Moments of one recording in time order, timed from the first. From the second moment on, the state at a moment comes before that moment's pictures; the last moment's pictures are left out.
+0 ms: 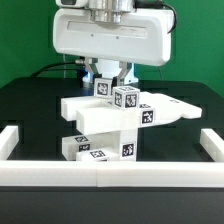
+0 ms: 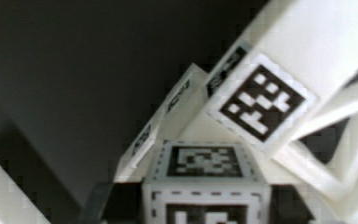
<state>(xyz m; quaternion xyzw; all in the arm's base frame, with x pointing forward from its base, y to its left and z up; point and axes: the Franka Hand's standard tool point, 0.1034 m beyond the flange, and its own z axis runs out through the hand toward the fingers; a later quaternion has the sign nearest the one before) 0.539 -0.039 0.116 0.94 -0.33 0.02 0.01</state>
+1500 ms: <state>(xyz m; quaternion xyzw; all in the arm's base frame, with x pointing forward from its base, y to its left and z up) 0.539 -0.037 0.117 1.00 -0.08 0.02 0.02</state>
